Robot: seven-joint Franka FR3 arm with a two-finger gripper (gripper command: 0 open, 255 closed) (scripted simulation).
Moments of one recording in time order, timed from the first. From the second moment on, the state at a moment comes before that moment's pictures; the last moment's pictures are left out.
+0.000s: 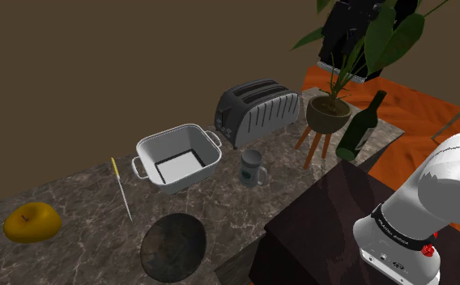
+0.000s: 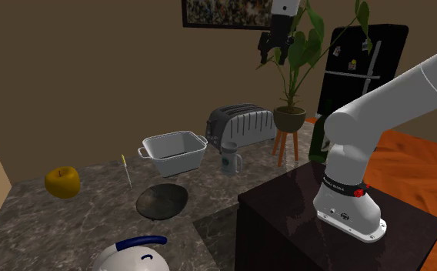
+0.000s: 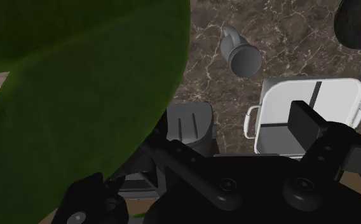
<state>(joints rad) 0.02 -0.79 0.03 -2.27 0.09 1.59 0.11</state>
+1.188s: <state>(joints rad) 0.06 -0.53 0.20 -2.57 0.16 2.06 0.22</state>
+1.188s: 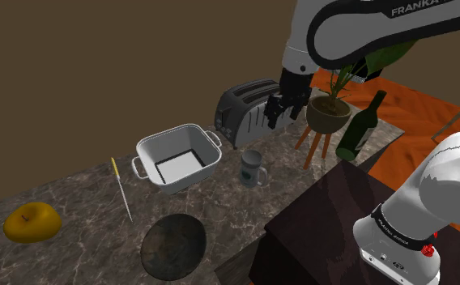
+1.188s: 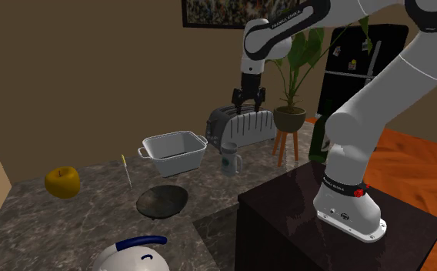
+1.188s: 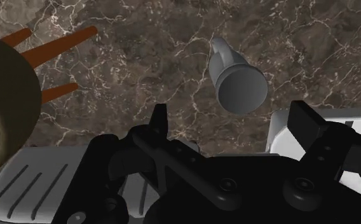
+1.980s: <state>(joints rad) 0.06 -0.12 0.31 -2.59 0.12 2.43 0.35</state>
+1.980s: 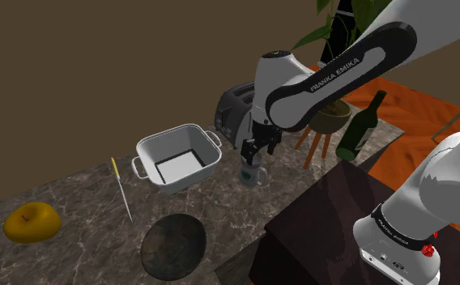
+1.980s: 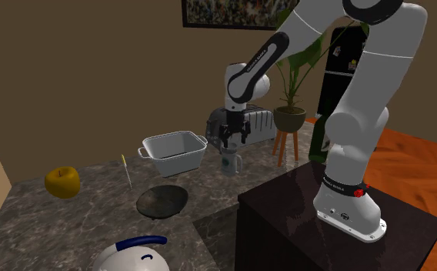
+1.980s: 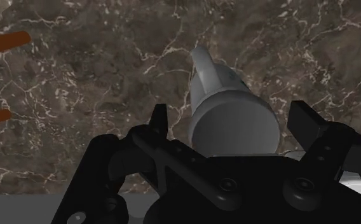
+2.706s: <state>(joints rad) 0.07 0.02 0.32 -2.60 0.07 2.58 0.40</state>
